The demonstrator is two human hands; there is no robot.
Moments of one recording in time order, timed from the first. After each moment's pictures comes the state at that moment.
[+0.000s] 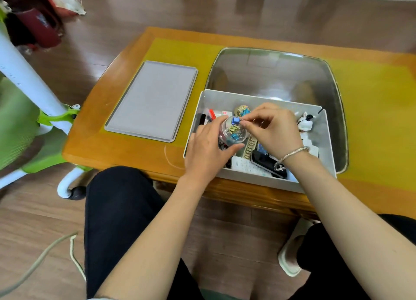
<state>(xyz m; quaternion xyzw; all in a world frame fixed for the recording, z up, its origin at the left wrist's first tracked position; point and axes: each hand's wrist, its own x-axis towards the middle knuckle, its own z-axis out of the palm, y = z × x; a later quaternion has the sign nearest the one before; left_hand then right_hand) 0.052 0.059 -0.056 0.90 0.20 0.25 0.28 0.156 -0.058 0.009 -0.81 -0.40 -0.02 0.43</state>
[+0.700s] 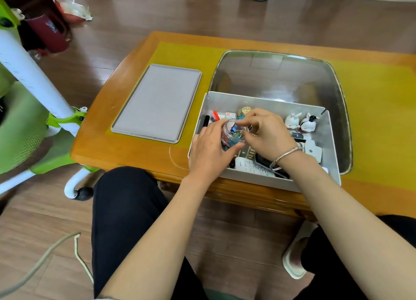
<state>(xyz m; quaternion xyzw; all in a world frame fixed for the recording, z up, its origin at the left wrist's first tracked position) 0.053 0.061 -0.056 0.91 0.21 0.22 0.27 0.152 -0.050 0.002 -0.85 -0.44 0.00 0.29</state>
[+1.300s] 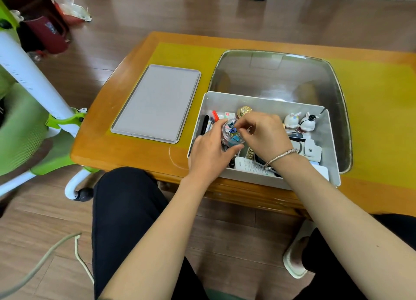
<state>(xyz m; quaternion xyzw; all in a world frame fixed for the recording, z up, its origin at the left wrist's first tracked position) 0.050 0.058 -0.054 0.90 0.21 0.23 0.30 0.147 -0.047 -0.001 -0.84 -0.45 -0.04 0.31</state>
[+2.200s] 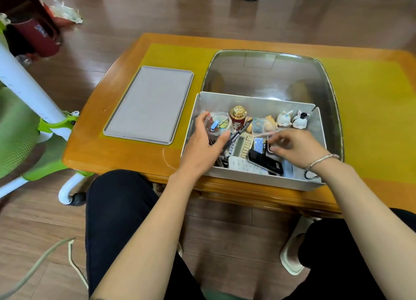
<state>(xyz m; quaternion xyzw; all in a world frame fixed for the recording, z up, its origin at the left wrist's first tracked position) 0.049 0.072 -0.045 0.82 0.21 0.15 0.50 0.194 -0.128 -0.025 -0.90 -0.37 0.11 0.21</state>
